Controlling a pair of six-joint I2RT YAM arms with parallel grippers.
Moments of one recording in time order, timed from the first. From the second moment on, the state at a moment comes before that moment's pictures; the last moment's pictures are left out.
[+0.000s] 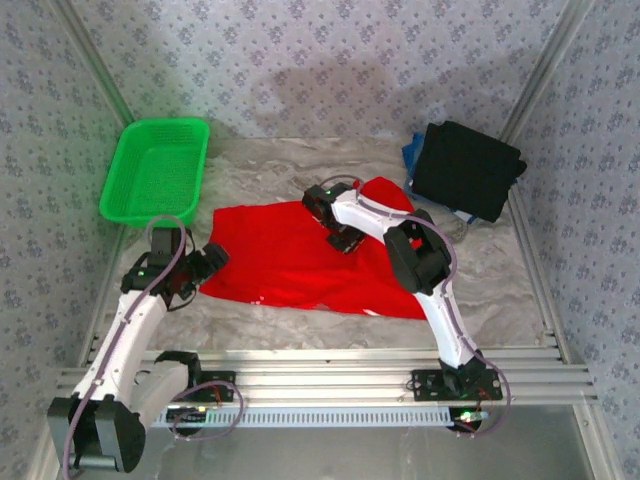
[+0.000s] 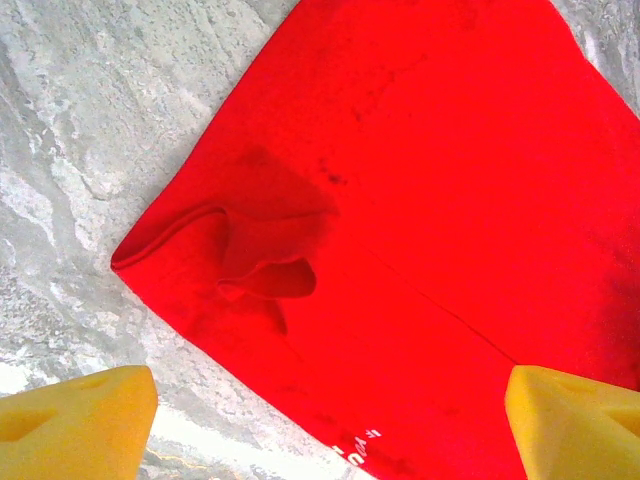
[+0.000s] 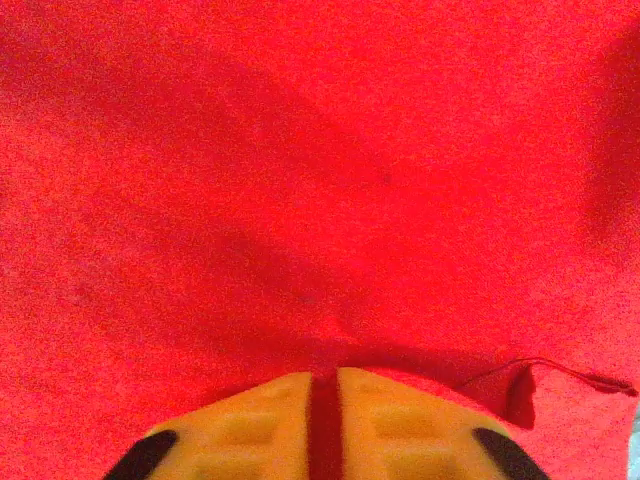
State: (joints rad) left arm -0.09 0.91 0.70 -0.76 0.09 -0.77; right arm 0.68 2.28 1.84 -1.17 0.42 -0.05
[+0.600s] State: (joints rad) left arm -0.09 0.92 0.68 -0.73 0.11 -0.77; right arm 0.61 2.08 1.70 -1.08 0.42 0.23
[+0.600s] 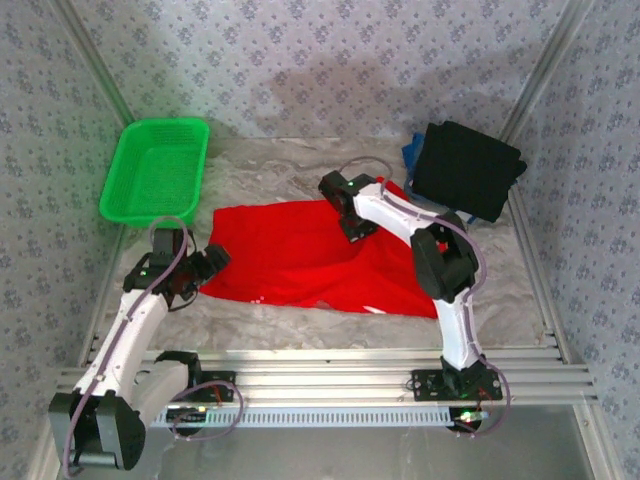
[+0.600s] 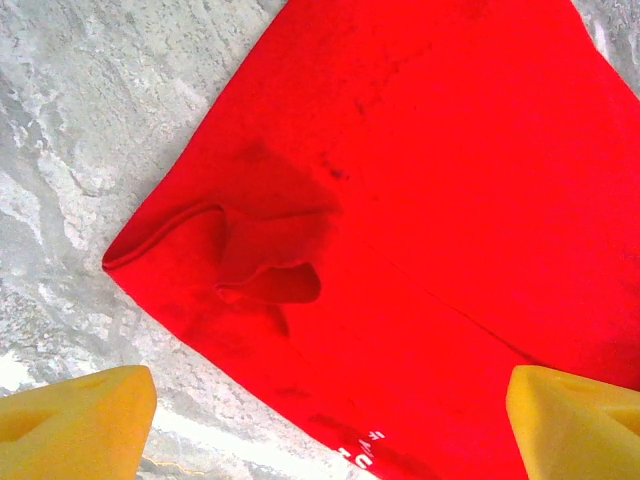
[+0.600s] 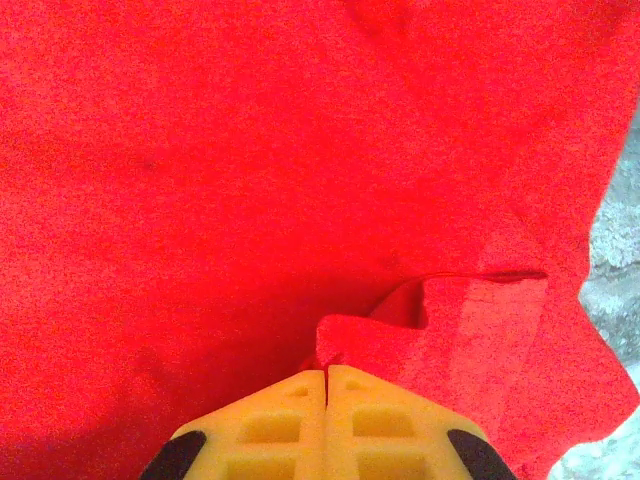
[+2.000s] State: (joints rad) left arm -0.02 1.01 0.65 -0.81 0.29 -0.83; right arm 0.61 1.78 1.25 -0.56 -0.49 0.32
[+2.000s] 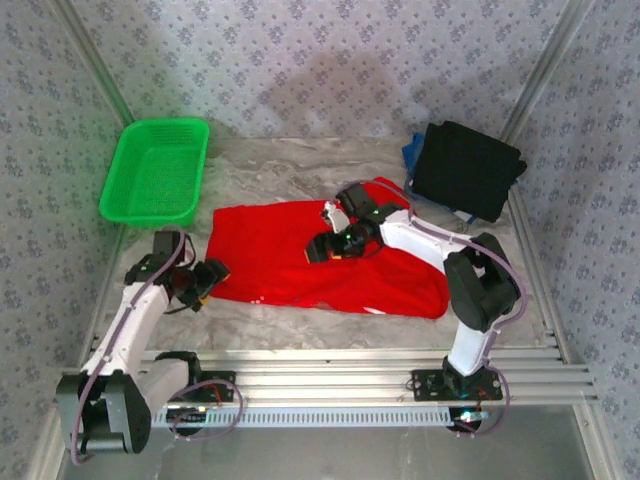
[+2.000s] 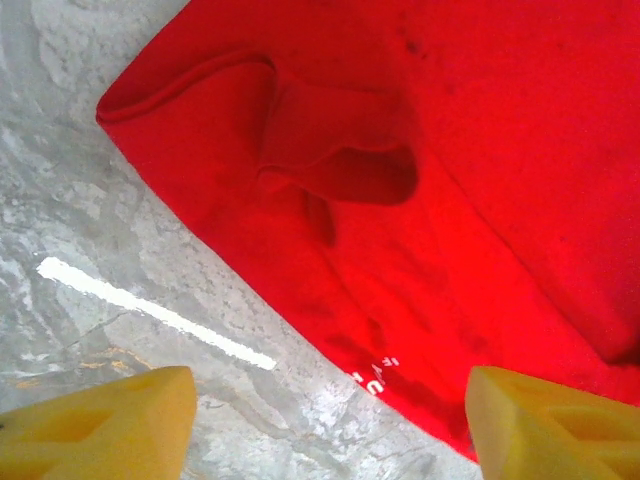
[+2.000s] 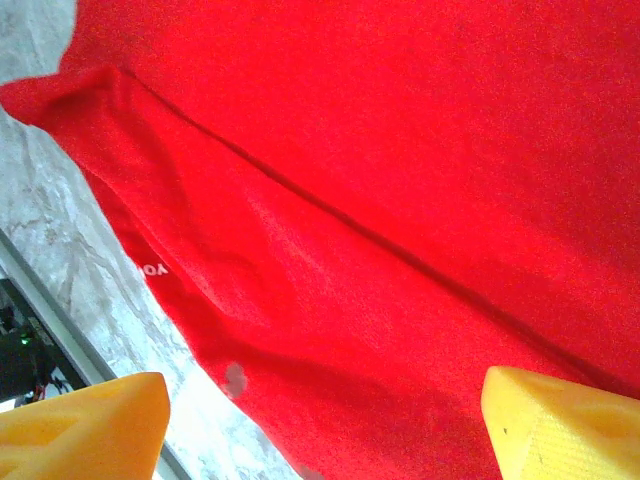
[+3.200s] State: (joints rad) left arm 0.15 1.15 0.58 -0.62 0.18 -1.00; right arm 0.42 1.57 0.96 -0.58 -0.43 0.31
